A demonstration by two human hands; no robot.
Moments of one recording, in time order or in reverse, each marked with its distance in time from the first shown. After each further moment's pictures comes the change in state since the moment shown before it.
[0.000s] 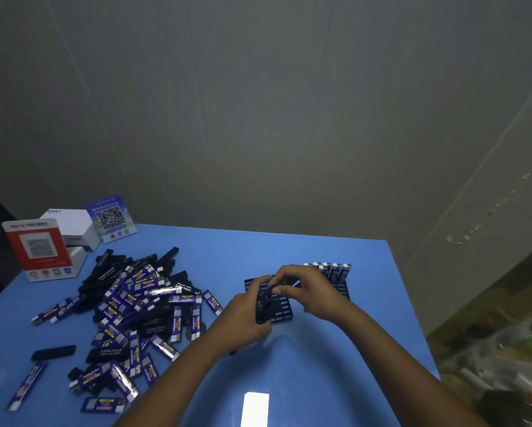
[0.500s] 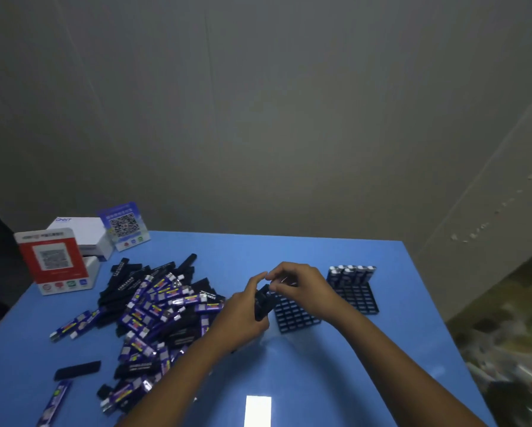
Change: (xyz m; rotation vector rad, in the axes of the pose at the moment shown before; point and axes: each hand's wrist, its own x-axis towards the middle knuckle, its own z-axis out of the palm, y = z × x) left_hand -0.005 -0.055 -0.058 0.017 0.014 -0.005; right_hand 0.043 -0.038 0.061 0.006 0.098 0.081
